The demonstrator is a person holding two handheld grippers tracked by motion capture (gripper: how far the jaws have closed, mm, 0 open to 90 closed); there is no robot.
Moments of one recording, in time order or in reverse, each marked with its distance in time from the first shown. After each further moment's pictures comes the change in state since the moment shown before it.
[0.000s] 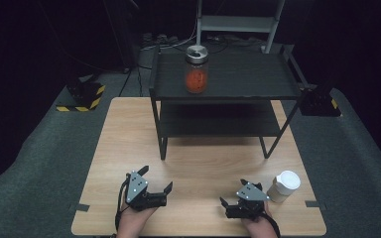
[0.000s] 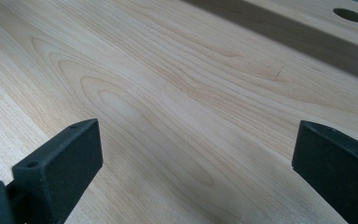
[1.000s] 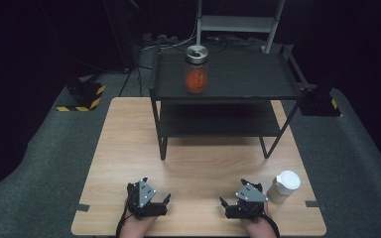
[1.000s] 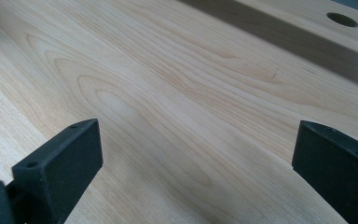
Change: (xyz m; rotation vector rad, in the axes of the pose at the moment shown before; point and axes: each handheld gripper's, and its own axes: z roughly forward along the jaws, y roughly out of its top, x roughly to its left) left arm -0.019 -0.007 0.015 0.225 0.087 0.143; right arm 0.005 -0.001 0.000 -0.005 -0.020 -0.024
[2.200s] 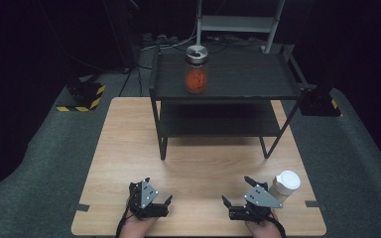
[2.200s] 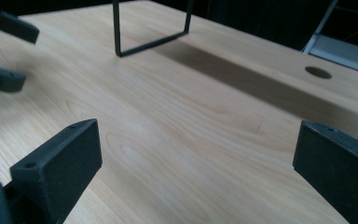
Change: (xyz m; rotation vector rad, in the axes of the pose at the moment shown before) left arm 0.003 -0.001 0.000 -0.008 -0.030 0.022; right arm -0.001 0.000 -0.036 -0.174 0.010 0.032
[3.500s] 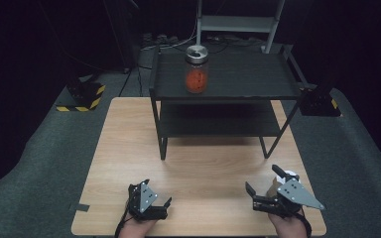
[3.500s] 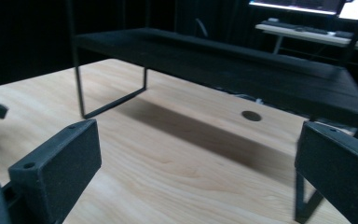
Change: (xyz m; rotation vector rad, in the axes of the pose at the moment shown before) left arm -0.002 -0.006 -0.006 -0.019 0.000 0.017; right arm -0.025 0.018 -0.054 -0.161 -0.127 0.056
